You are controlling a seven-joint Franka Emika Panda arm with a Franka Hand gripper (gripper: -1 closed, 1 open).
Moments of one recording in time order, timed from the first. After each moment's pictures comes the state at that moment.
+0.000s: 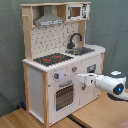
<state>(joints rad) -0.46 -1.50 1.52 -2.53 -0.10 2.88 -0.54</state>
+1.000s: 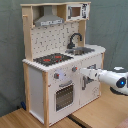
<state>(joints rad) -0.47 -1.50 1.49 -2.71 -0.10 3.09 -0.44</state>
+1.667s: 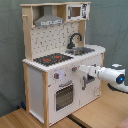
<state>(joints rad) -0.57 -1.50 1.47 -2.73 -0.10 3.29 -0.44</state>
